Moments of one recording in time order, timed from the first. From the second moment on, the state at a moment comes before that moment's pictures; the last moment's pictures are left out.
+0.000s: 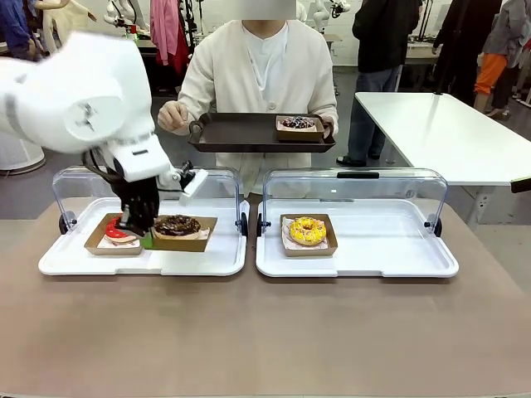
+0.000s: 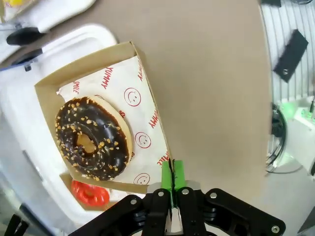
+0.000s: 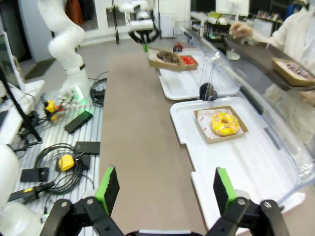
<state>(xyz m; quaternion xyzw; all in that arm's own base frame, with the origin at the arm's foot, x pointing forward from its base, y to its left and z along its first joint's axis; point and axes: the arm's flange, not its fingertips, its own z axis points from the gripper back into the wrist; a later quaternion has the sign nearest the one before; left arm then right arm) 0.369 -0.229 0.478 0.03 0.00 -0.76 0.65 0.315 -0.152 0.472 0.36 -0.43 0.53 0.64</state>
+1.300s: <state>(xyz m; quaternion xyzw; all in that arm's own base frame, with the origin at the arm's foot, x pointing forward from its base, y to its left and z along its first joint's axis) 0.366 -0.211 0.629 0.10 -0.09 -0.72 0.68 0.315 -0.152 0.473 0.36 -0.43 0.53 0.64</state>
